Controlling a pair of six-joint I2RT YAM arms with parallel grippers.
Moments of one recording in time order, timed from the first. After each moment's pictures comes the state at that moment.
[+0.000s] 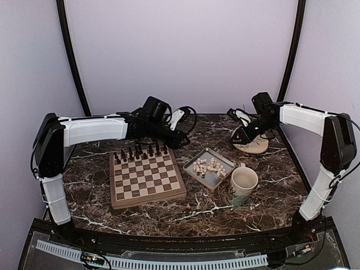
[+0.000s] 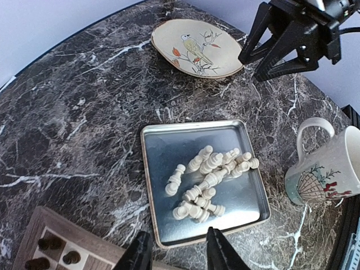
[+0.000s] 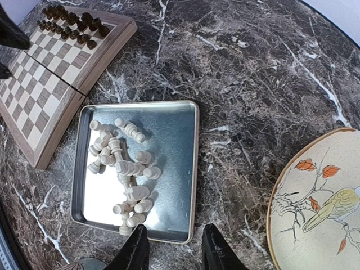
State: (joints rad) left arm -0.75 1.87 1.46 -0.26 0.26 -0.04; right arm 0.29 1.74 1.36 -0.69 -0.50 -0.40
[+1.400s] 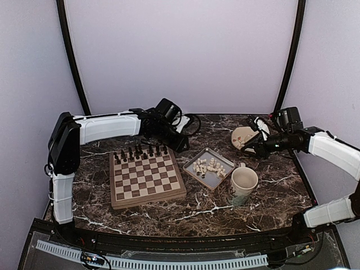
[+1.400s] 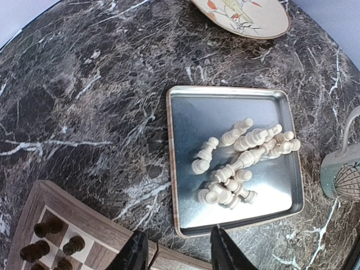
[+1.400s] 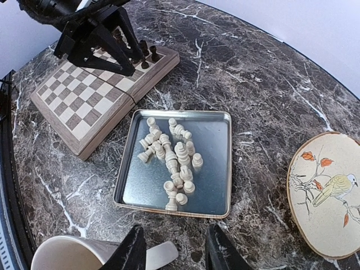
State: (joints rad) left arm -0.78 2.06 1.71 -0.53 0.12 -0.06; right arm 0.25 1.21 0.87 -0.45 -0.63 -0.38
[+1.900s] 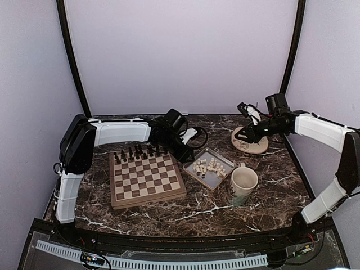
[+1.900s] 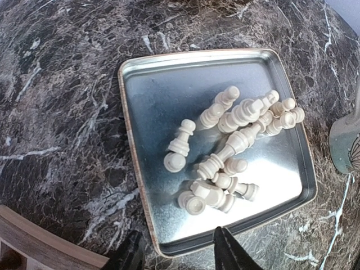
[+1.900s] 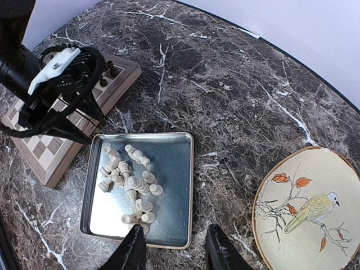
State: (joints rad) left arm -0.79 2.18 1.75 -0.52 0.23 0.06; right arm 0.25 1.48 1.12 -0.45 -0.55 -0.34
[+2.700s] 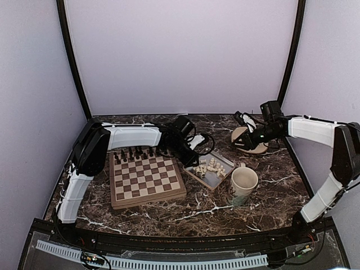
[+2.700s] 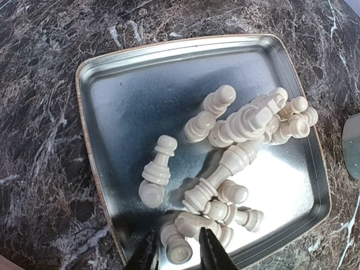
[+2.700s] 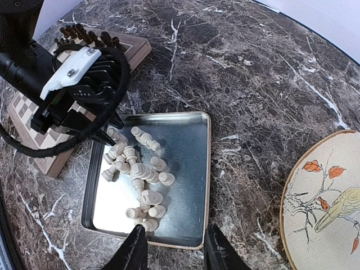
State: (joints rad) left arm -0.82 2.32 1.86 -0.54 0.24 0.09; right arm 0.26 1.58 1.09 -0.42 -0.60 -0.34
